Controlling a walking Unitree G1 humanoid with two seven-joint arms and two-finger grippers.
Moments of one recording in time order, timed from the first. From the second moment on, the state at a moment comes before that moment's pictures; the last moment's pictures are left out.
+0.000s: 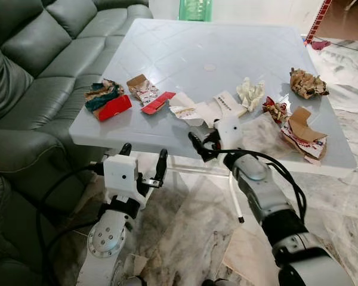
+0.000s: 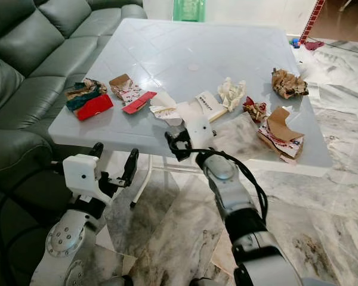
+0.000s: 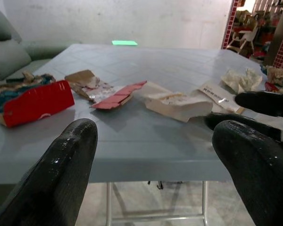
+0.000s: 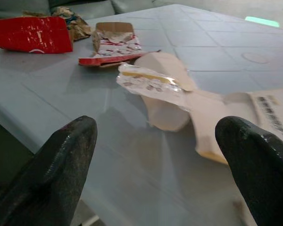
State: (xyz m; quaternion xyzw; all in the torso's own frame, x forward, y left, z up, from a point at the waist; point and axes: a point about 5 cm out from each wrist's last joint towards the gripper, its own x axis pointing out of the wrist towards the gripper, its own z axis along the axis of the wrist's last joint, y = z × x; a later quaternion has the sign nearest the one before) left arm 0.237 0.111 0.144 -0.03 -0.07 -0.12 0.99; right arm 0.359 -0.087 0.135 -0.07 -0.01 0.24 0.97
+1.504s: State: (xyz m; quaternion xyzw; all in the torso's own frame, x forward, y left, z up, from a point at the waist) left arm 0.213 0.088 0.160 -0.04 -0.04 -0.25 0.97; right arm 0.390 -0.089 0.151 -0.10 -0.03 0.13 0.99
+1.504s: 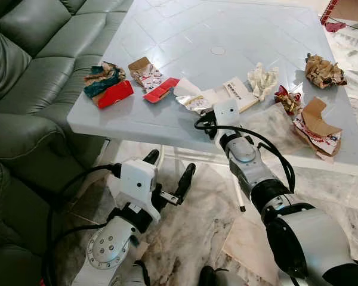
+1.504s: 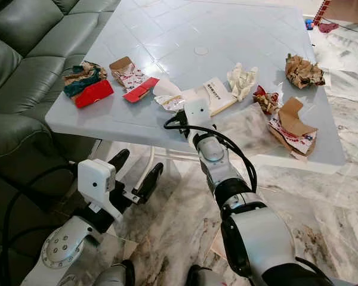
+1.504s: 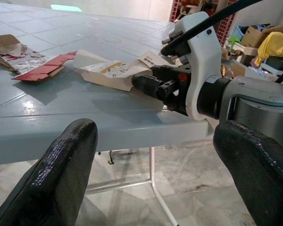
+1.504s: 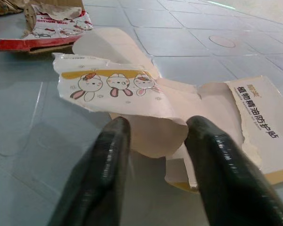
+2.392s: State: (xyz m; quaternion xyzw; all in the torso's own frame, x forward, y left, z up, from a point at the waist) left arm 0.215 0.091 0.161 -0.03 -0.04 -0.24 0.97; right arm 0.391 -0.088 0.156 -0.08 -0.04 0.12 0.99
